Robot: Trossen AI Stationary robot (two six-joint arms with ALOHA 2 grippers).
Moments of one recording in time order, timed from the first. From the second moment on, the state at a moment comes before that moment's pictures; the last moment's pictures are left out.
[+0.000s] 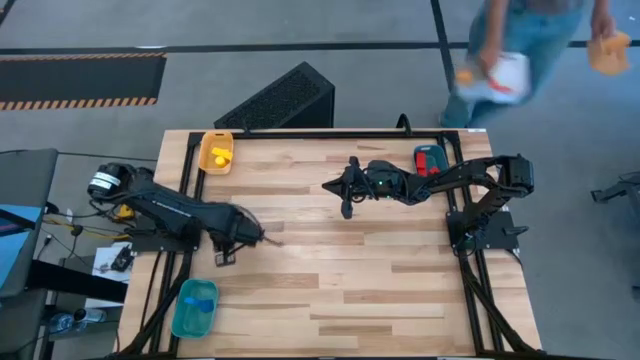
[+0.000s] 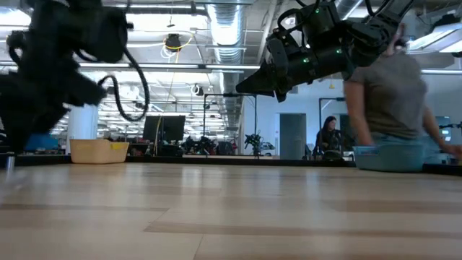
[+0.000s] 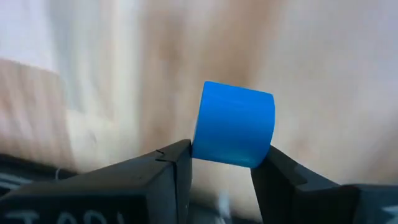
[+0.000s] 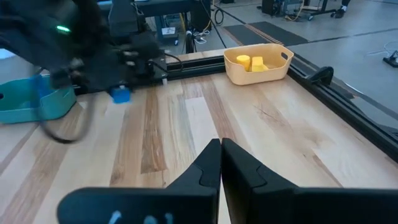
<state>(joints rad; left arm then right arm) -0.20 1.39 0.74 -1.13 -0.02 -0.46 -0.21 1.61 0.72 0.68 -0.05 0.08</state>
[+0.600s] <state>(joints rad) -0.68 1.39 0.93 -1.11 0.39 -1.00 -0.20 1.61 0.72 0.69 -0.05 0.04</state>
